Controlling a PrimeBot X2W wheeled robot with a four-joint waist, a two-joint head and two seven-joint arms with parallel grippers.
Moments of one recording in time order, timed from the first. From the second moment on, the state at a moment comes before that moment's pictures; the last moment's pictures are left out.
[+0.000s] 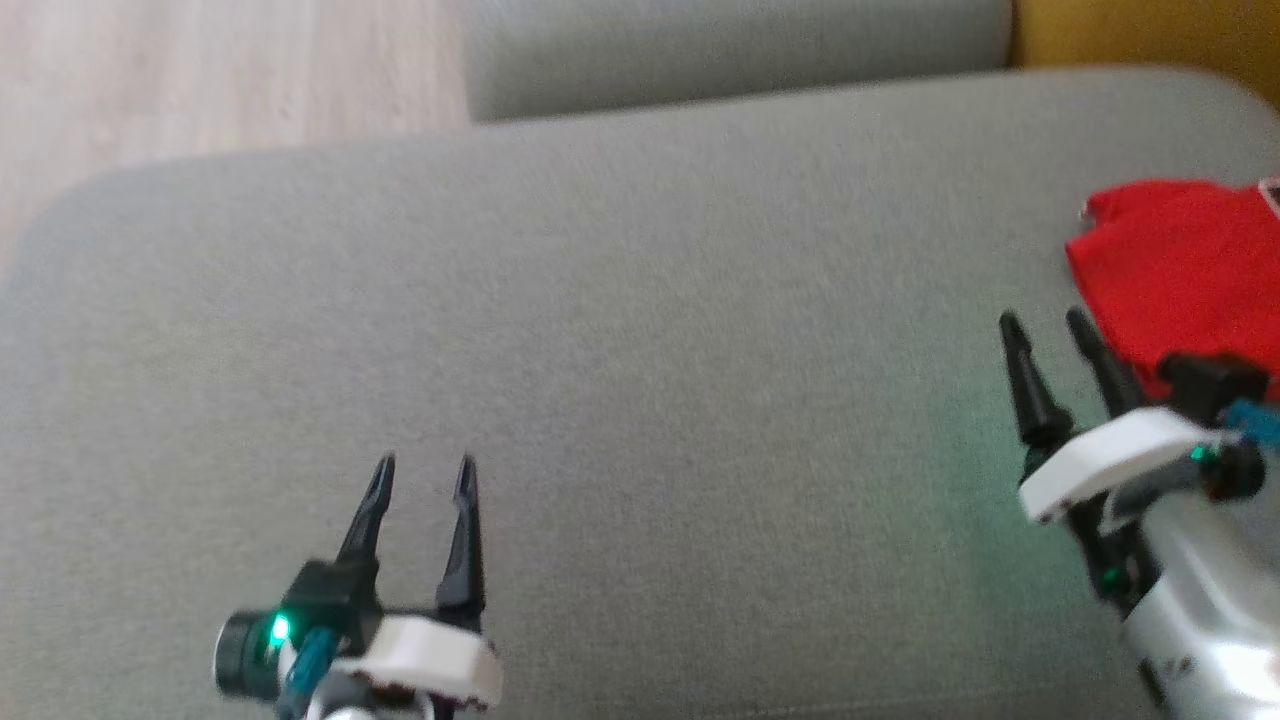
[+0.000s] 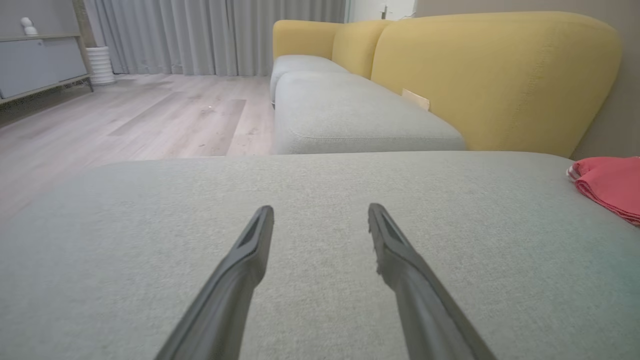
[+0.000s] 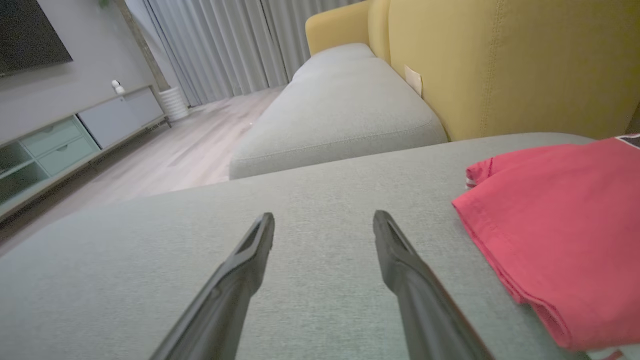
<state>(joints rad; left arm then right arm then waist) 0.05 0.05 -0.30 0.10 -0.14 0.17 -0.26 -0.44 -0.36 0.43 0.71 0.66 0.13 -0.24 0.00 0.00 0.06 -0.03</state>
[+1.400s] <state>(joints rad) 0.27 0.06 -0.23 0.07 -0.14 0.09 -0.25 0.17 -0.13 0.10 0.27 0.25 0.13 -0.24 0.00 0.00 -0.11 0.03</state>
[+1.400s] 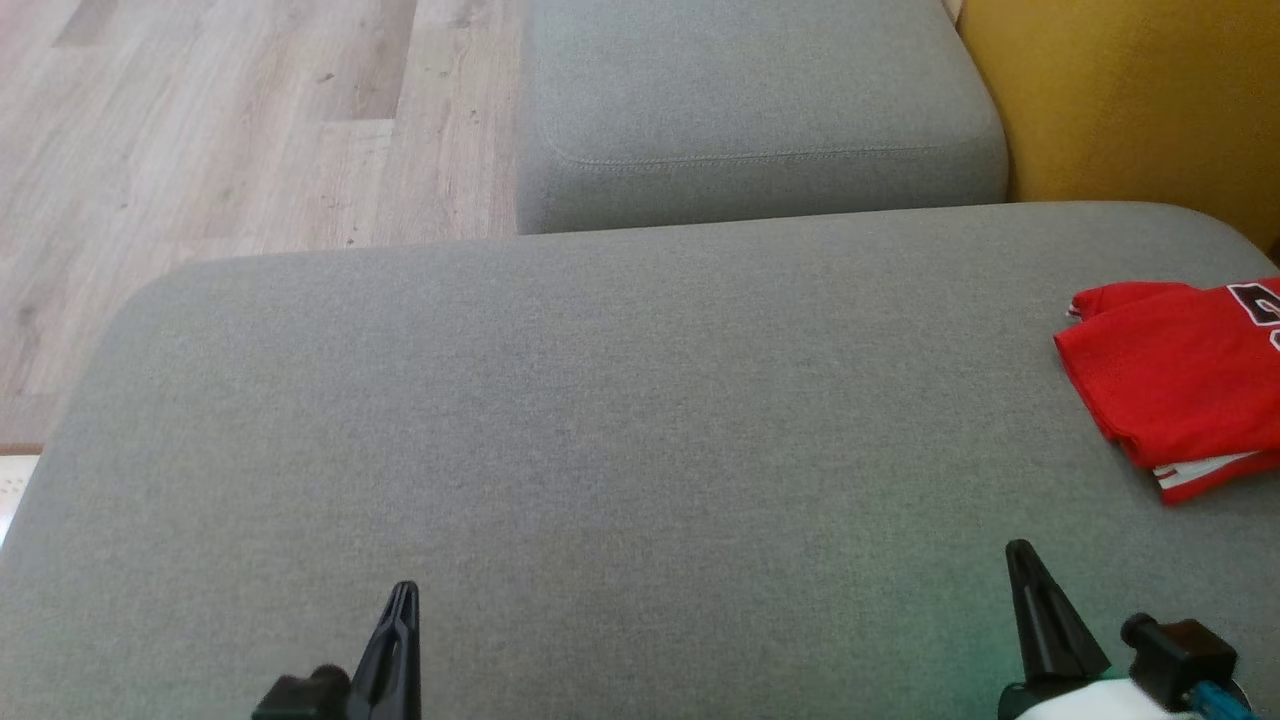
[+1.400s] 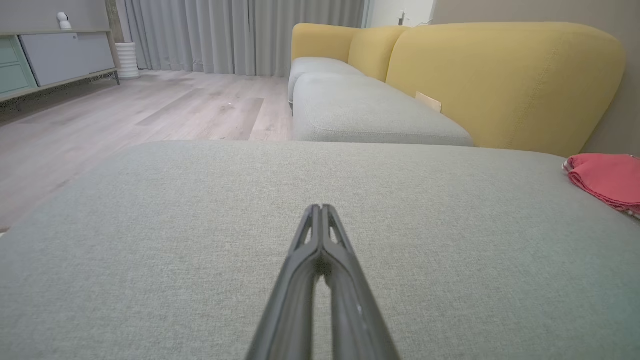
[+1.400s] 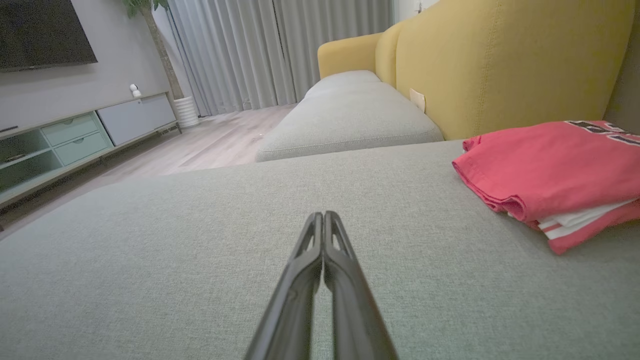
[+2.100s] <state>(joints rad) 0.22 0.06 -0.20 0.11 -0.41 0.05 -0.20 0.15 -0.11 0.06 0.27 0.49 0.13 -0.18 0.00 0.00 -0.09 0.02</state>
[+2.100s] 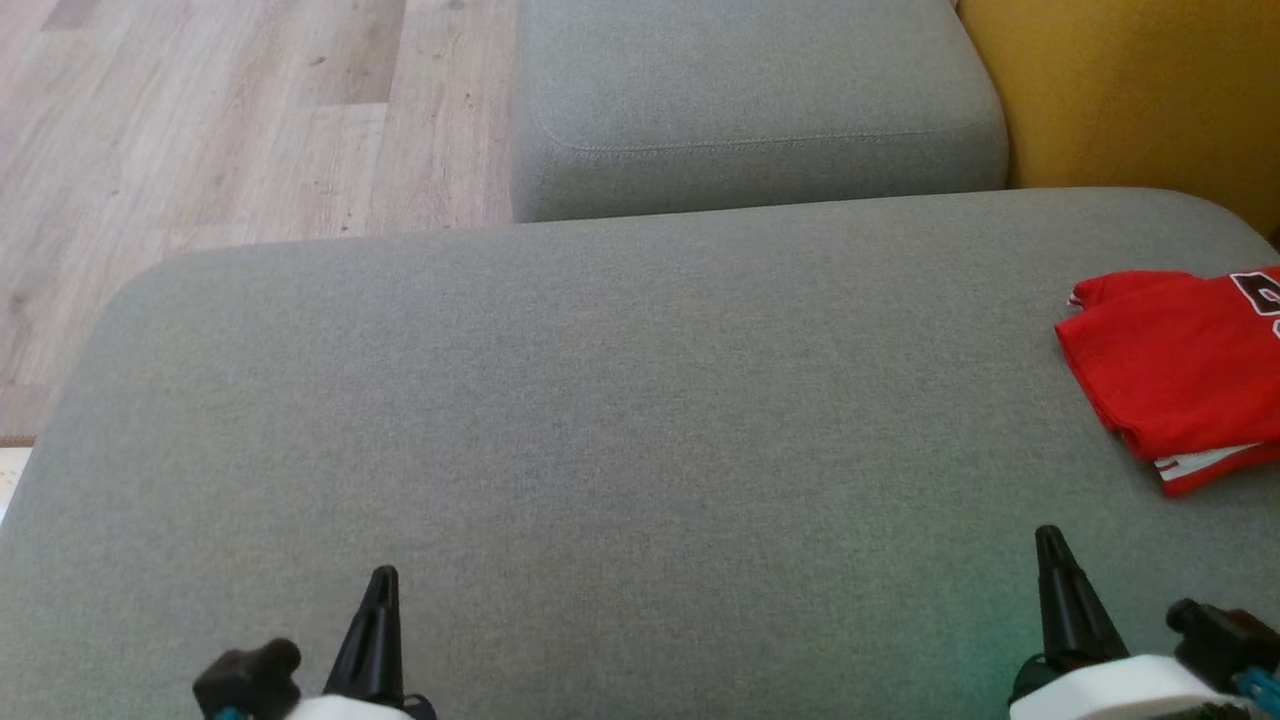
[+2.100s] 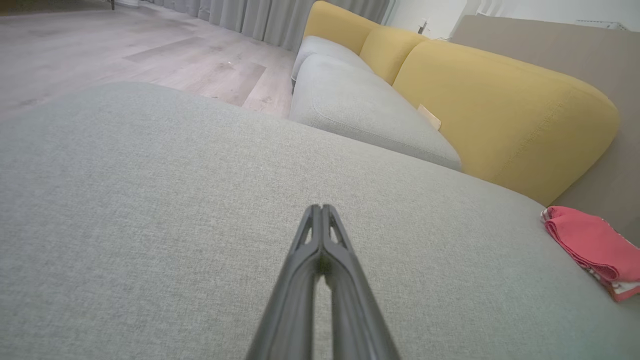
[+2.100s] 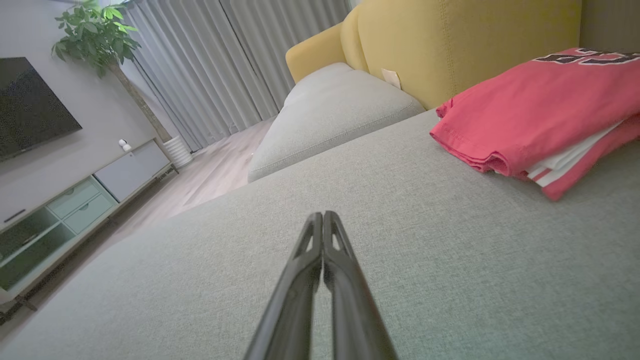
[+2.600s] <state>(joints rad) 0.18 0.07 -0.17 0.14 -0.60 0.02 -0.17 0.11 -0.11 0.03 0.27 0.65 0.13 -0.14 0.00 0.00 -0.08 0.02</state>
